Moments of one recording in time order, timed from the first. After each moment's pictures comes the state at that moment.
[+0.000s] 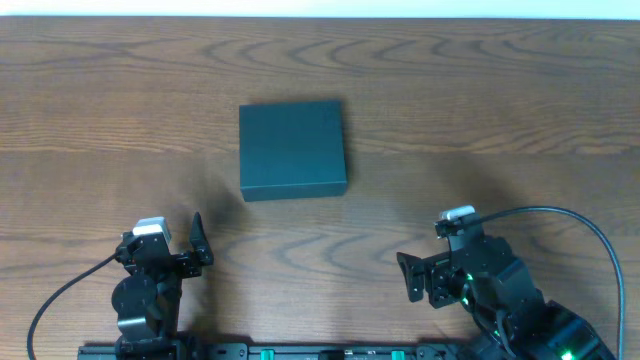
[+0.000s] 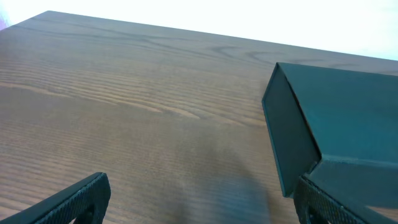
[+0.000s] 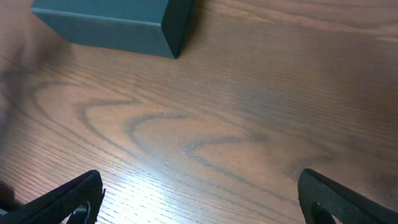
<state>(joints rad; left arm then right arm) 0.12 0.01 0.12 -0.41 0.05 -0.09 0.63 0.58 0.73 -0.96 0.09 0.35</state>
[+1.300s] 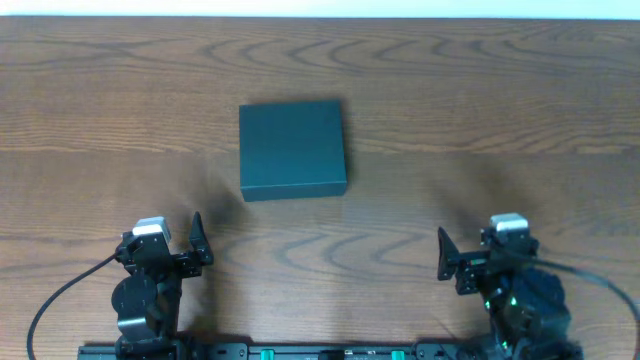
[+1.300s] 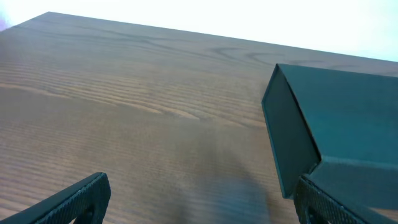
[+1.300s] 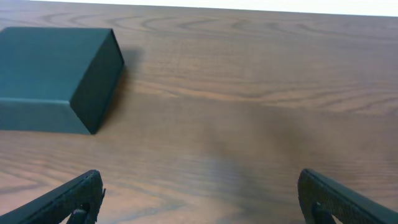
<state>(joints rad) 0.12 0.01 0.12 -0.41 0.05 -0.09 0.26 0.18 0.42 -0.69 0.11 0.10</state>
